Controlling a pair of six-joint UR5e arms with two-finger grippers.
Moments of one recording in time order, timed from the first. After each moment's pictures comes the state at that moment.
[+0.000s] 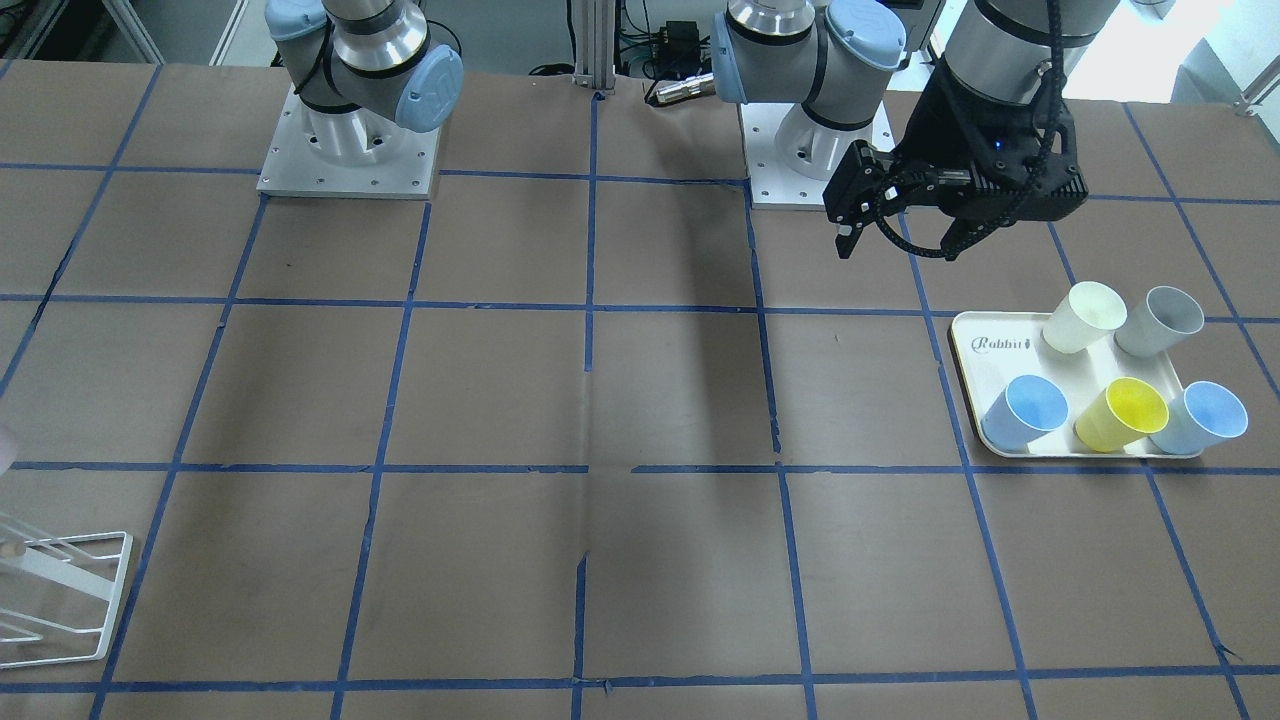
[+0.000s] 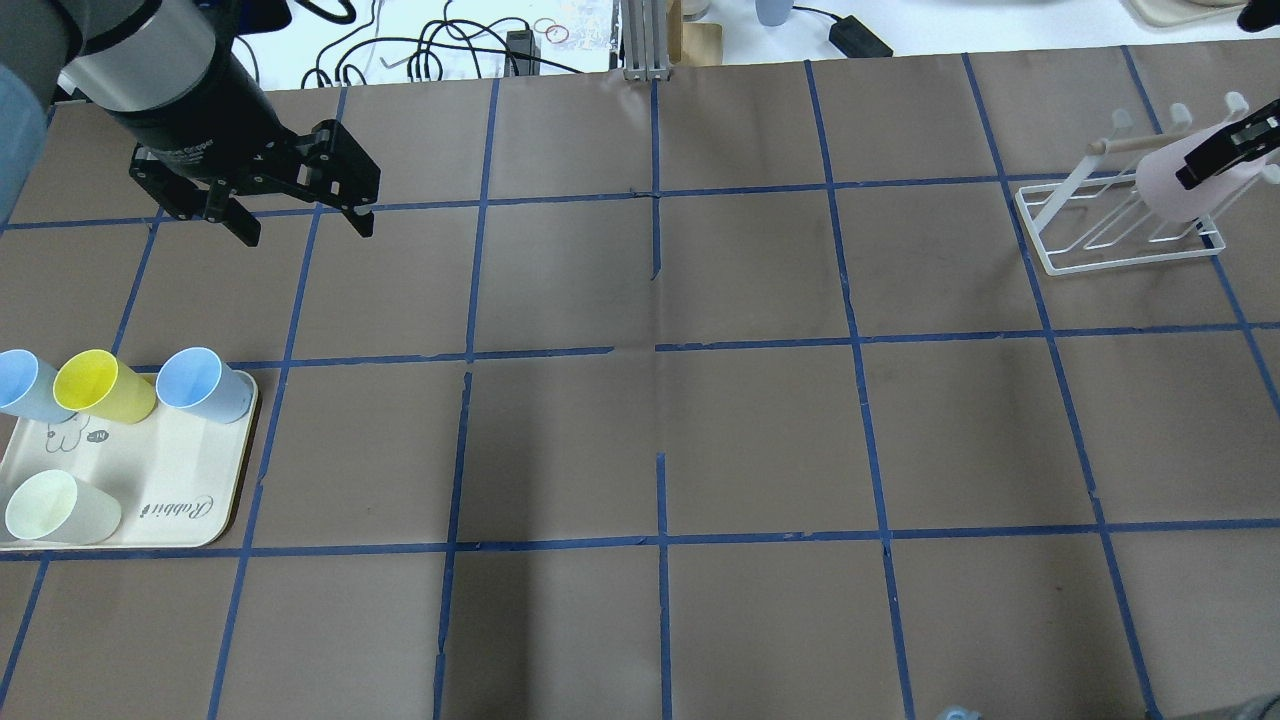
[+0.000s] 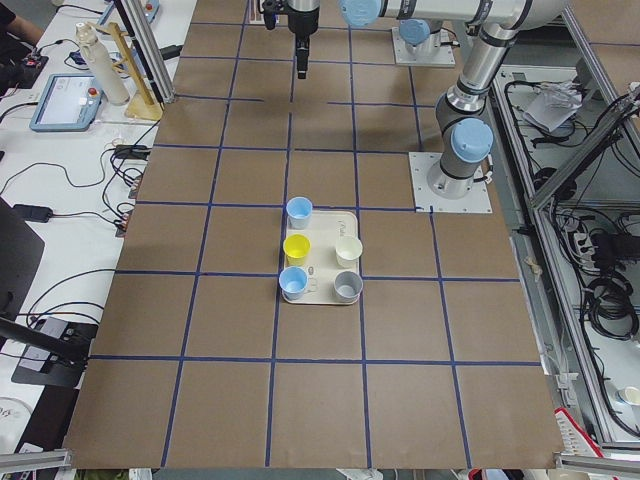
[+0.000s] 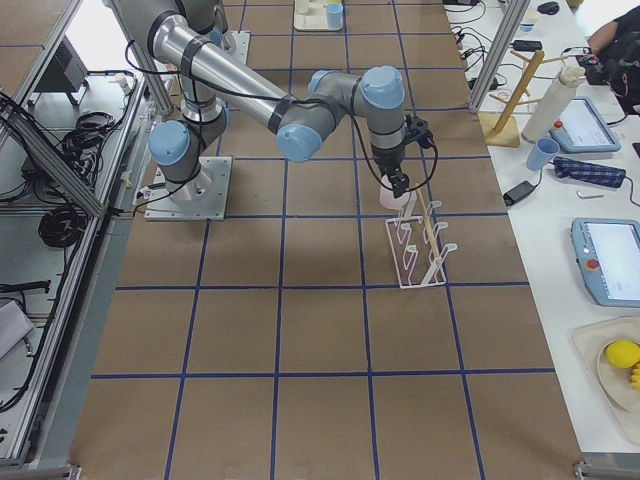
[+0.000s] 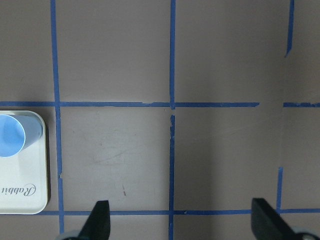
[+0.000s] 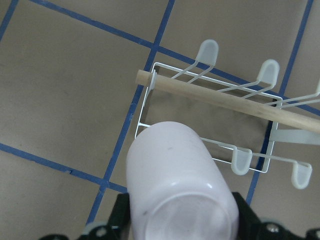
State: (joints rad) left arm -1.52 -1.54 -1.55 -1.58 1.54 0.03; right arm 1.04 -1.40 1.64 -2.03 -1.47 -0.90
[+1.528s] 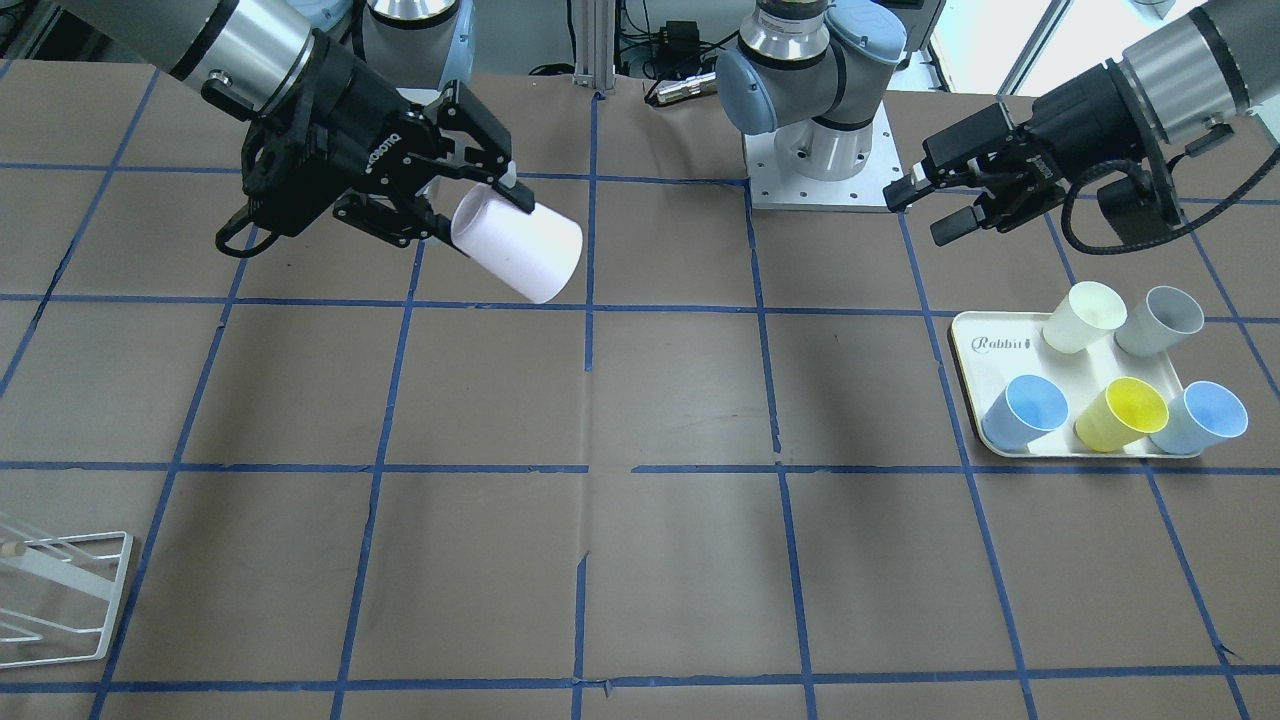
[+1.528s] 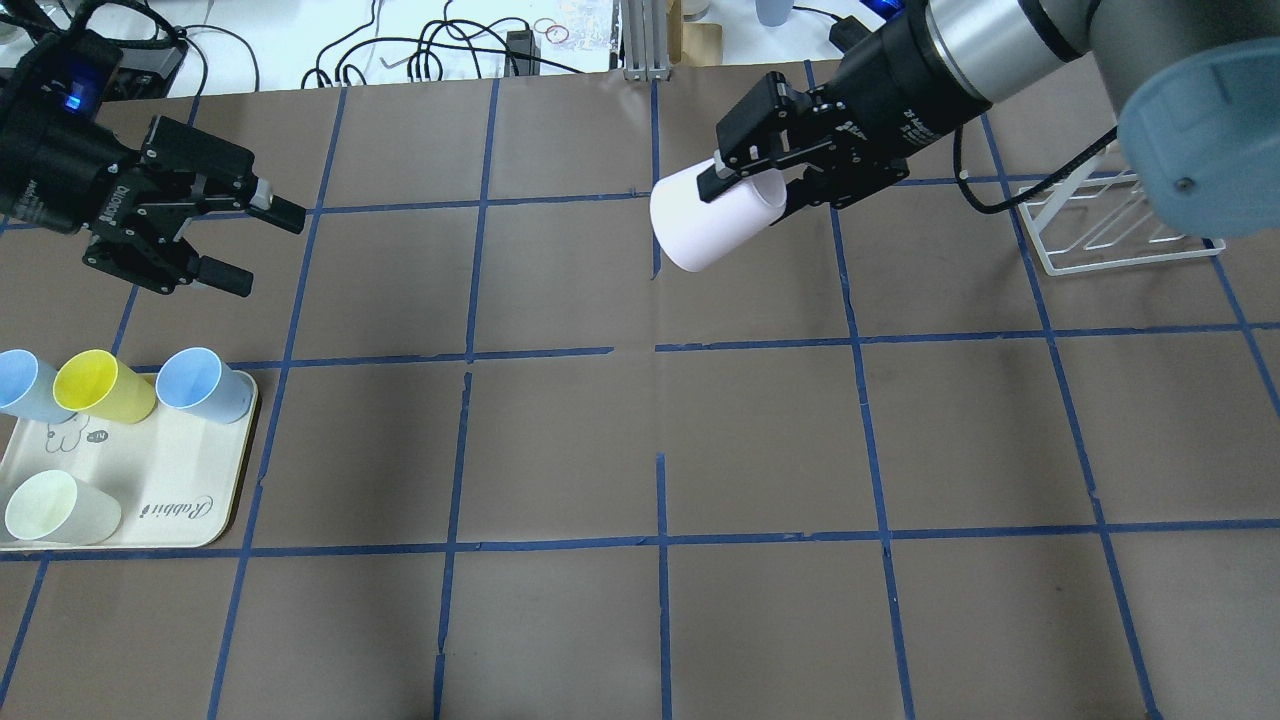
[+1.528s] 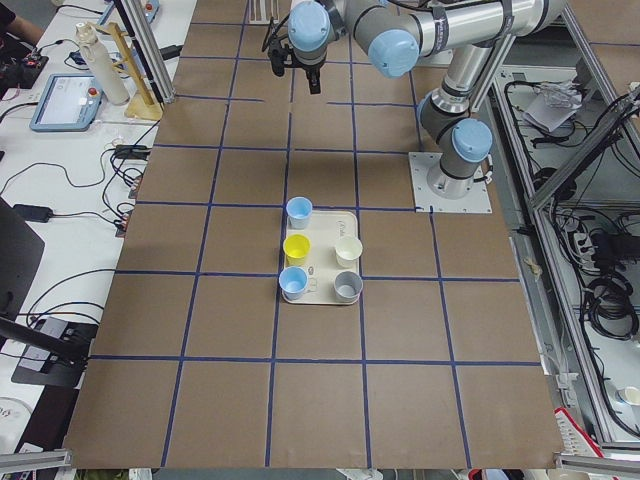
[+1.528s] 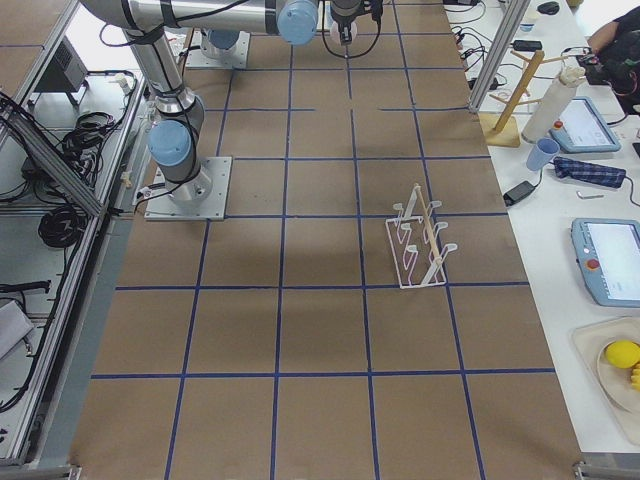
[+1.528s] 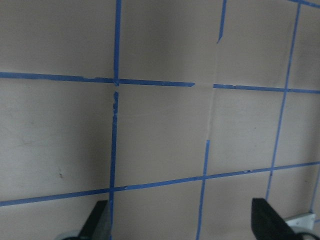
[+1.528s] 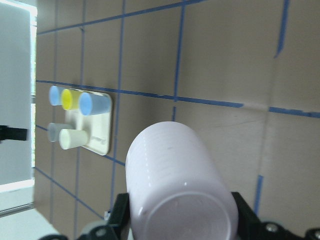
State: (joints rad) left arm -1.12 -1.51 -1.65 -1.96 0.88 0.41; right arm 1.55 -1.59 1.65 -1.63 -0.74 -0.12
